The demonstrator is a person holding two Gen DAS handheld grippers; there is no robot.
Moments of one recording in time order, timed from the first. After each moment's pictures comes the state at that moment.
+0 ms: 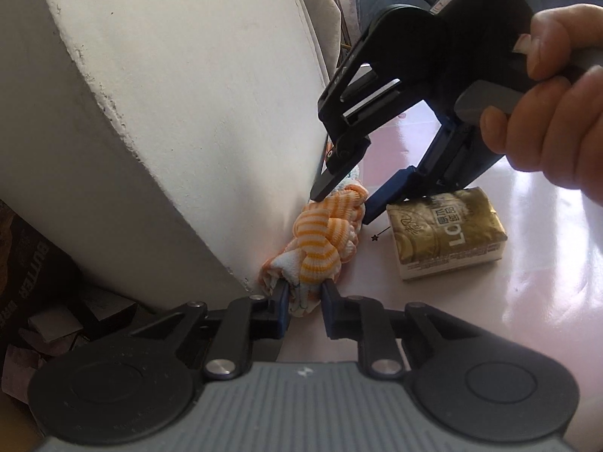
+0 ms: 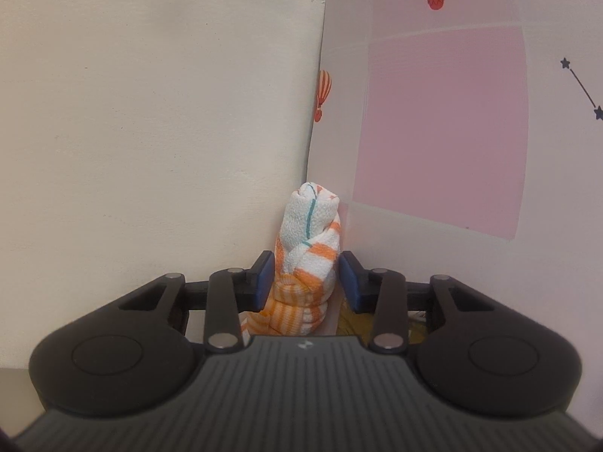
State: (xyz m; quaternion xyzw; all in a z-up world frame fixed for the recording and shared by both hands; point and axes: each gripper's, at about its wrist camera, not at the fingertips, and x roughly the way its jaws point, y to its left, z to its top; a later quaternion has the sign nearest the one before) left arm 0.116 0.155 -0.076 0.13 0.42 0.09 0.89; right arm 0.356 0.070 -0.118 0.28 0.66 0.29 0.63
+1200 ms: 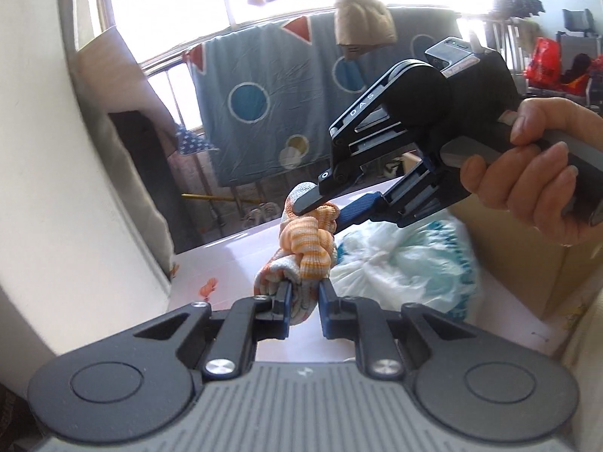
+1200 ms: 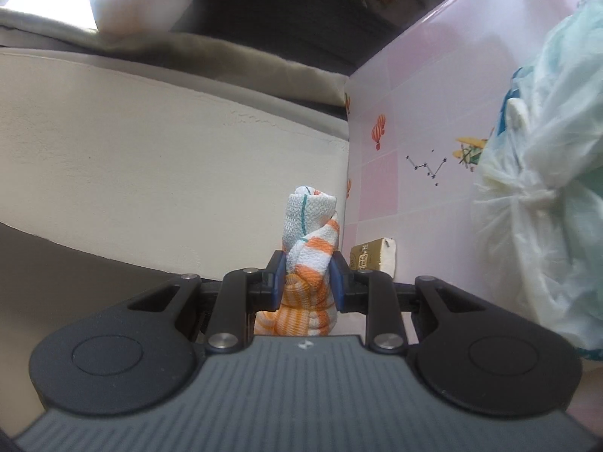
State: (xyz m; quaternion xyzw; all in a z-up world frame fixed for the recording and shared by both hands) left arm -0.022 -0.029 0.066 0.17 0.24 -0.15 0.94; right arm 0.196 -0.231 0.048 0.42 0.46 0.30 0.72
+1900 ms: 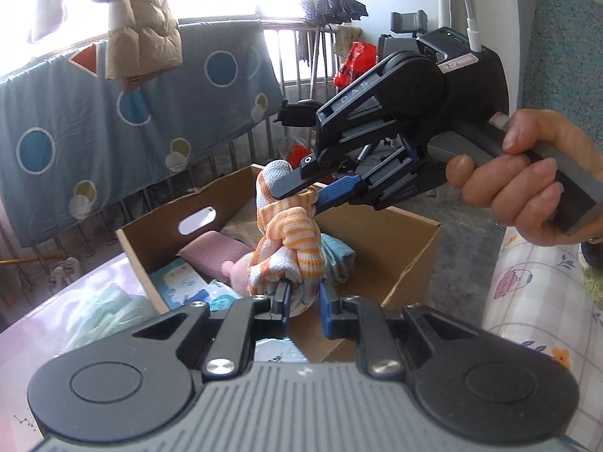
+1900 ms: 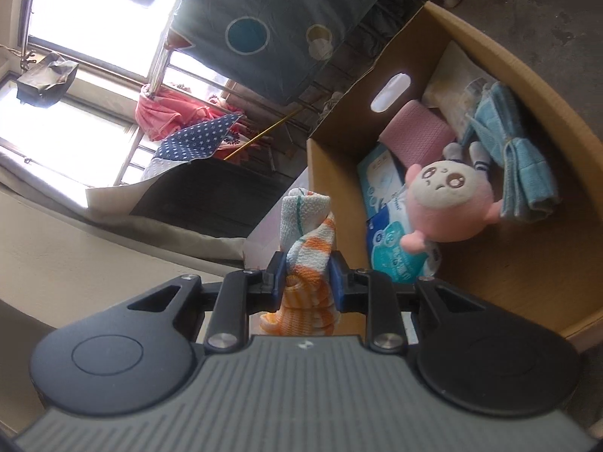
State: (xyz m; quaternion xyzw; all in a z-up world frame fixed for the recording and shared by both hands) left arm 0.000 -0.283 0.039 0.16 0.25 -0.43 0.85; right arm 0.039 -0.536 0.048 0.46 0.35 0.10 0.81
